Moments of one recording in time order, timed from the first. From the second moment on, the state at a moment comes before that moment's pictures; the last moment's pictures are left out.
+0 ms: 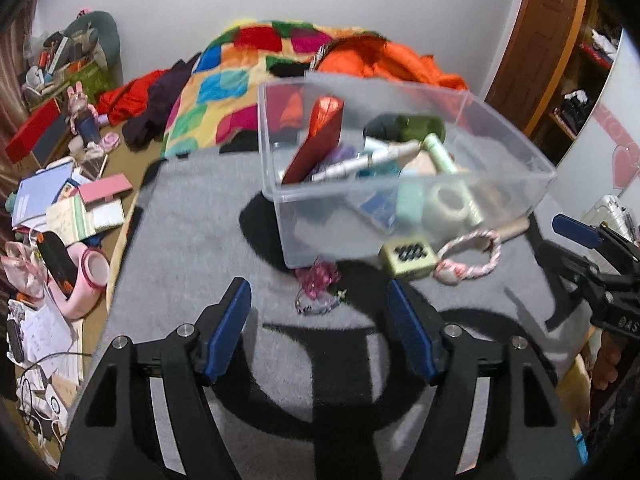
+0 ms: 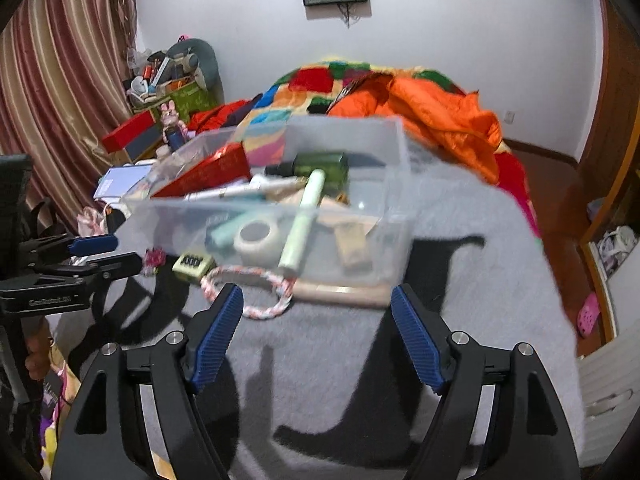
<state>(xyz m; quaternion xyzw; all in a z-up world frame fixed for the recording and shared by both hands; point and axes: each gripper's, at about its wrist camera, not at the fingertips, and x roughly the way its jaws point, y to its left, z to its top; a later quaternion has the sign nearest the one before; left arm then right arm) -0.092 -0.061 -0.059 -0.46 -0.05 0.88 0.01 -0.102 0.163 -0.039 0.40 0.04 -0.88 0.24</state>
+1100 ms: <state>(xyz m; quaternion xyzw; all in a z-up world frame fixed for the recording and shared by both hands) -0.055 -0.059 -0.069 -0.47 -0.10 0.88 0.05 -0.078 0.156 -0.050 0.42 0.02 -0.86 0.28</state>
